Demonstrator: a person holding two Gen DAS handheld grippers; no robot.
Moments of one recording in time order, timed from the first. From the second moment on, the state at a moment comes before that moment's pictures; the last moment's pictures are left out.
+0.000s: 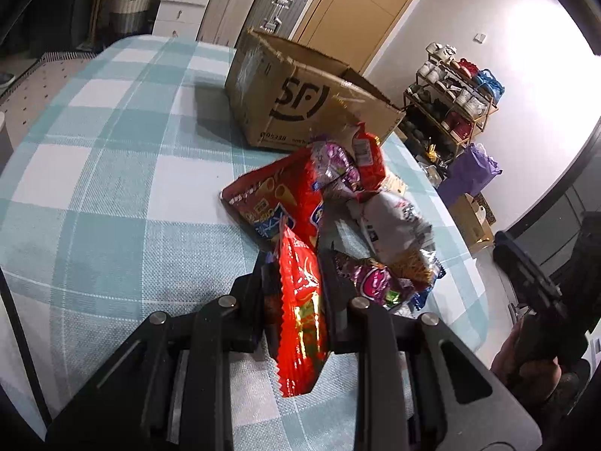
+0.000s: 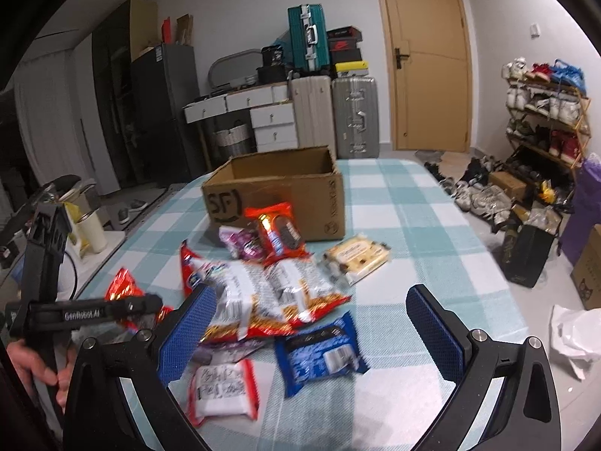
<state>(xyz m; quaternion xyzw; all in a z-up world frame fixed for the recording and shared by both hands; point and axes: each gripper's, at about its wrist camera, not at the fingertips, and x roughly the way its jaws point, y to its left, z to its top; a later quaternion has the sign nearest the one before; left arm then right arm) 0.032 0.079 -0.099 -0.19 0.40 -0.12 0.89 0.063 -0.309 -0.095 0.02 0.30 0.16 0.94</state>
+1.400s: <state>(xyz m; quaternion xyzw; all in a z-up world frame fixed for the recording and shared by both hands) -0.007 0.092 -0.052 -0.18 0.36 -0.12 0.91 0.058 -0.238 -0.177 -0.04 0.40 0.27 0.87</state>
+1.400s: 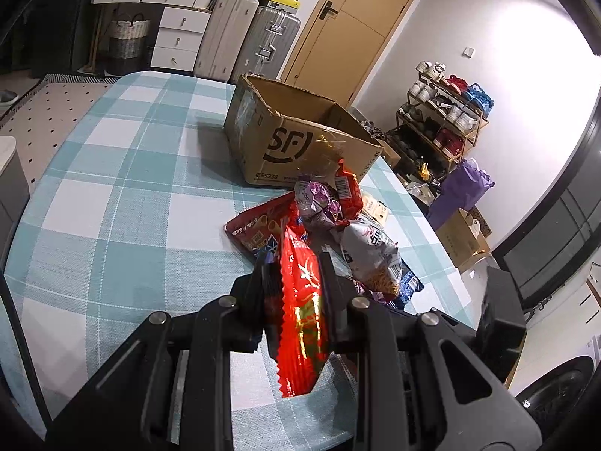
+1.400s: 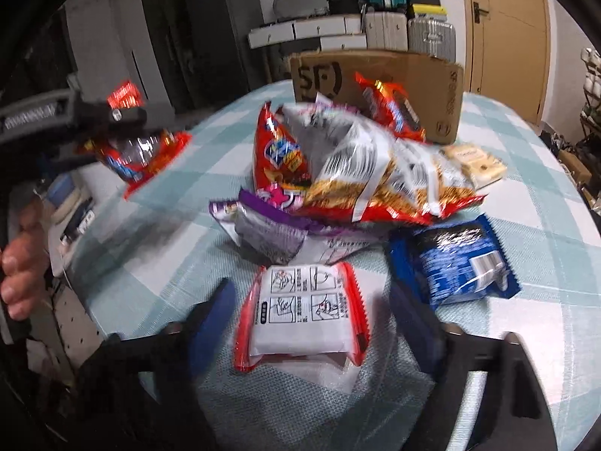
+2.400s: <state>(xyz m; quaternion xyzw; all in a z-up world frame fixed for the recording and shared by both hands) 0.005 0.069 -0.032 -0.15 0.36 -0.13 0.91 0.055 -0.302 -0.108 0.06 0.32 0.27 0.90</state>
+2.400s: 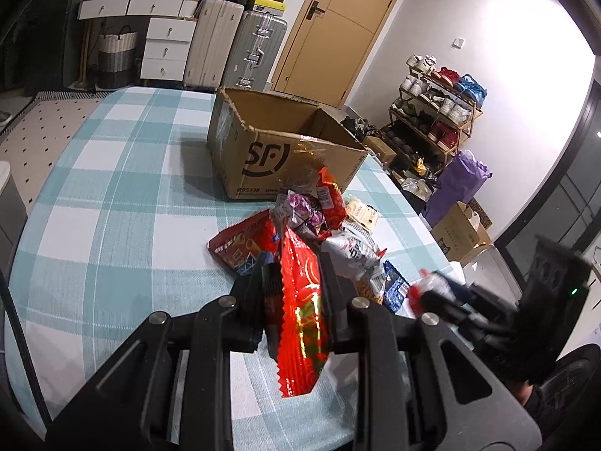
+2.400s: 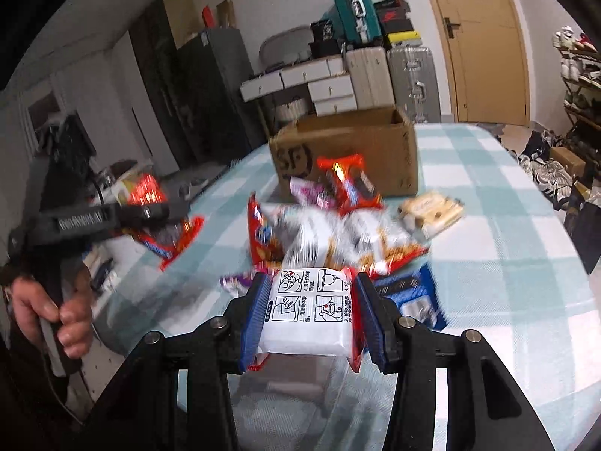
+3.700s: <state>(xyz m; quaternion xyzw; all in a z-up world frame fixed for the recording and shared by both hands) 0.257 0.045 0.041 -0.08 0.36 -0.15 0.92 0.297 -0.242 0.002 0.04 0.28 0.30 0.91</state>
